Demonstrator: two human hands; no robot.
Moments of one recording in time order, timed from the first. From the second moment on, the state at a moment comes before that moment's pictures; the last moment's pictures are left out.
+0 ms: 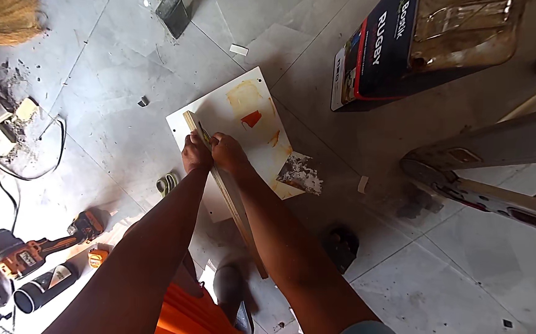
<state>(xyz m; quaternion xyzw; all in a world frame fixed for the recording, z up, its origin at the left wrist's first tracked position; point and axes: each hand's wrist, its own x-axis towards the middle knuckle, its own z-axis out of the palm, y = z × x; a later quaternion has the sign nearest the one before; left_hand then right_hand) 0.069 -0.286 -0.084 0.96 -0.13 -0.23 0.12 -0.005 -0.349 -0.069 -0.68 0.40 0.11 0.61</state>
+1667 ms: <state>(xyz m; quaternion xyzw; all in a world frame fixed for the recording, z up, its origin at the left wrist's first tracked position) 0.071 -0.284 -0.092 0.96 -0.13 -0.20 0.14 0.007 -0.345 -0.076 -0.68 0.41 0.04 0.60</state>
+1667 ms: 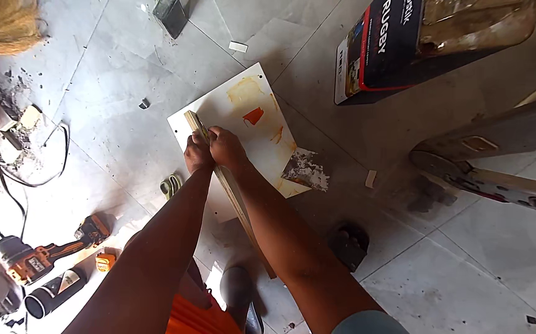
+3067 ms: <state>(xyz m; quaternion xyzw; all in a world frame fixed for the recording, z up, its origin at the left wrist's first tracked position) 0.068 -0.285 -0.086 0.96 -0.13 -0.21 0.13 -0.063 -0.307 -0.065 -0.63 0.43 0.12 0.63</state>
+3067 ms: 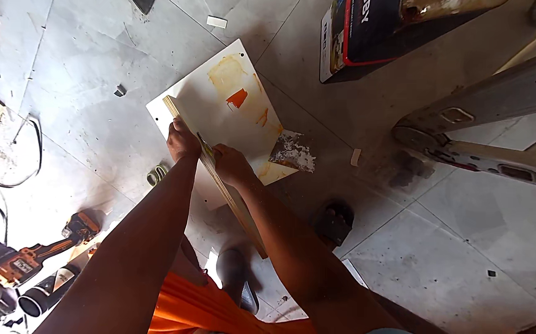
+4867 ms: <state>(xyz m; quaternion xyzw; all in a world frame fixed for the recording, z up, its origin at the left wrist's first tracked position) 0.119 -0.317 -0.091 0.96 -0.16 -0.18 0.15 -0.044 -0.320 -0.080 -0.66 0.39 0.06 0.64</state>
